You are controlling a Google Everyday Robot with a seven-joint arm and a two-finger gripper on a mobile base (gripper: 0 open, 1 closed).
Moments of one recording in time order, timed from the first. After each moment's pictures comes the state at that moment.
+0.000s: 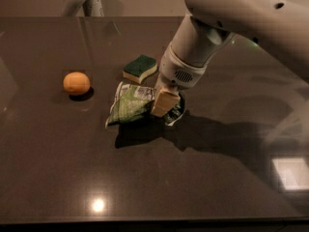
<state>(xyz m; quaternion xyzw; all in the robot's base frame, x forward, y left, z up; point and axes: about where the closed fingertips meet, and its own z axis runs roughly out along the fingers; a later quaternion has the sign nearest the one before) 0.497 -0.017 0.877 -0.67 0.72 0.12 0.16</state>
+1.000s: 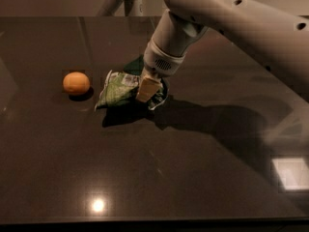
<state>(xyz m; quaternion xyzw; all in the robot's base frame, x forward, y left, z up) 0.556 0.021 0.872 -0.65 0.72 0.12 0.18</state>
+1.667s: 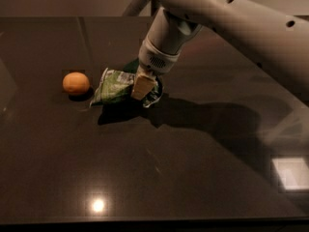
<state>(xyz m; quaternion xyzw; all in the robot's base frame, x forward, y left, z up) 0.563 0.038 0.873 -0.66 0.72 0.13 0.19</state>
